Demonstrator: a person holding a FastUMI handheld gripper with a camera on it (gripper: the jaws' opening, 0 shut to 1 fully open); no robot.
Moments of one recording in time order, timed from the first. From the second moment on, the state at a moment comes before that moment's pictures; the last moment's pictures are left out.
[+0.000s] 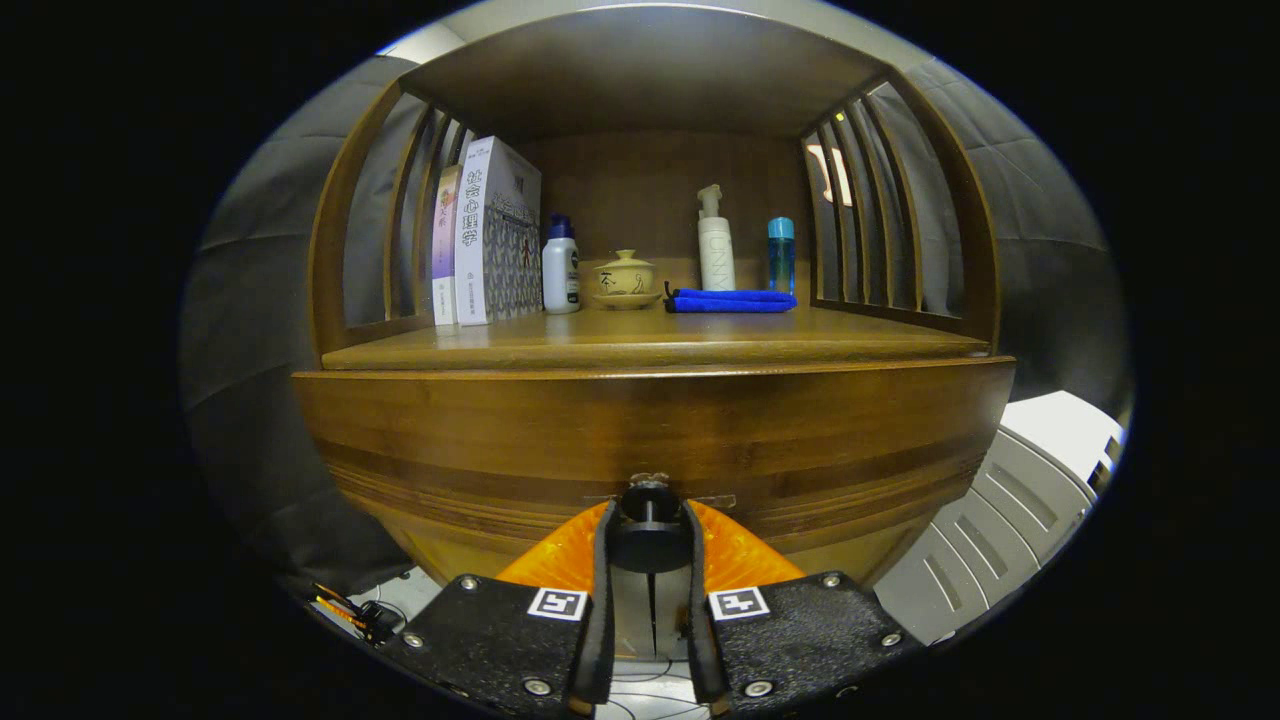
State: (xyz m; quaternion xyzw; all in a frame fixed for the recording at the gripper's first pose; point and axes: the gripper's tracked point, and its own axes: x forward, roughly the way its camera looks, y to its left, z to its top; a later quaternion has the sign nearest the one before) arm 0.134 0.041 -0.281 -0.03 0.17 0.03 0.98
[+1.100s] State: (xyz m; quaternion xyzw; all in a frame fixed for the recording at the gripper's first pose) arm -0.010 0.038 -0.285 -0.02 0.21 0.03 0.98
